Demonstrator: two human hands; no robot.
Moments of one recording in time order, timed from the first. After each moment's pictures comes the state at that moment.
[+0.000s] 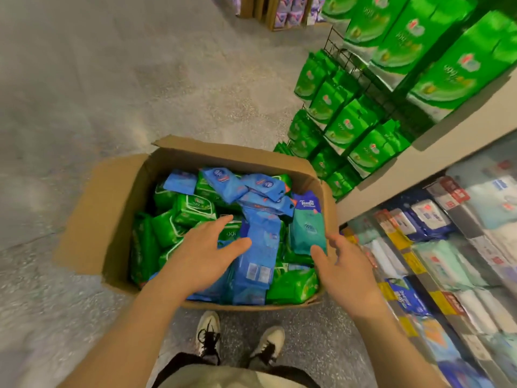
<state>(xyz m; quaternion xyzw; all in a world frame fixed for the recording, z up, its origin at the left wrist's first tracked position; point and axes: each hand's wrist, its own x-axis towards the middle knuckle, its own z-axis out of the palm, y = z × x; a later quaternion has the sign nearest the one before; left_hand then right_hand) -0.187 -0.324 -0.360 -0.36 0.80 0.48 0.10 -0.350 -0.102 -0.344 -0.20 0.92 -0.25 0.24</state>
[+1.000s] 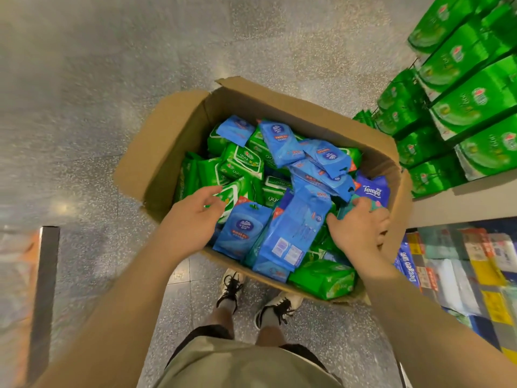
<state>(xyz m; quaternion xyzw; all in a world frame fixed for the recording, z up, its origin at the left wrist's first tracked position) -0.152 -0.317 -0.390 -0.59 0.66 0.47 0.00 -0.415 -0.187 -0.481 -0.15 0.95 -0.09 0.25</state>
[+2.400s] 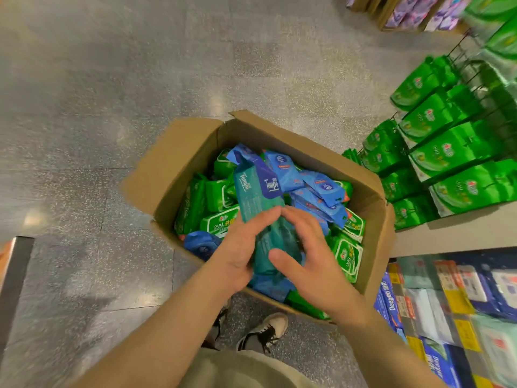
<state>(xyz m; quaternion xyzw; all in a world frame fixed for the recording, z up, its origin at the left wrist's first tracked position) -0.194 -0.279 -0.374 -0.41 0.22 0.86 -0.23 -0.315 -0.186 -0.367 -0.51 0.68 -0.37 0.37</state>
